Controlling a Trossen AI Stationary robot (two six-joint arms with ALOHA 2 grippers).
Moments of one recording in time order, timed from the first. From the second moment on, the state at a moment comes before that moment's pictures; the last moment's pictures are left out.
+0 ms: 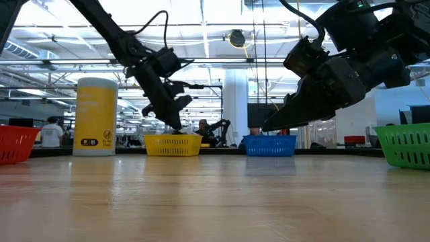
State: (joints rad) left arm 0.67 1.74 1.05 -0.11 -0.09 -0.11; right arm 0.20 1.61 0.44 0.71 0.18 0.18
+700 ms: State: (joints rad) left arm 0.42 1.39 1.05 -0.13 -0.02 0.00; right arm 0.09 1.22 0.44 0.27 -0.08 0.07
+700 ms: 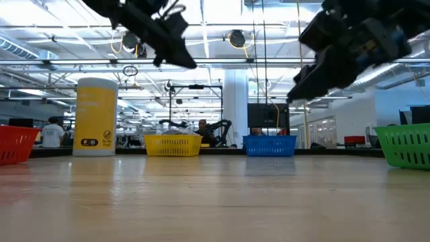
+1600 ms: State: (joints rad) left arm 0.27 1.29 0.76 0.16 0.13 -0.06; right arm 0.06 0.00 0.10 -0.15 -0.08 0.08
